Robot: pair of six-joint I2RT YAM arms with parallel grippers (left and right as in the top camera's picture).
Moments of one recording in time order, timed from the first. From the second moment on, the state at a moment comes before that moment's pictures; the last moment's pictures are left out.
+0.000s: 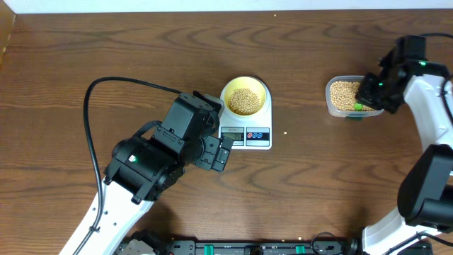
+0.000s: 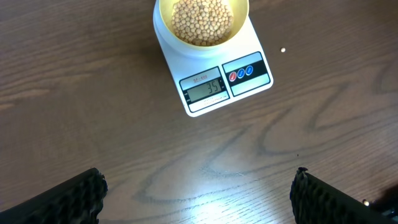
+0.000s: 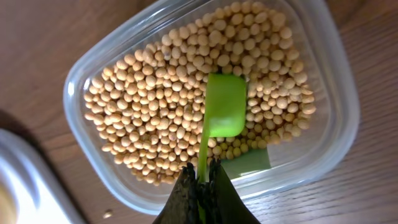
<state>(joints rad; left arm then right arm) -0.59 1.16 1.28 -1.12 -0.03 -0.15 -0.21 1.82 1.41 -0.90 -0.22 0.31</state>
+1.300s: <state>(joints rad) -0.59 1.16 1.28 -1.12 -0.03 -0.16 -0.45 1.92 1.40 -0.86 -0.83 0.11</state>
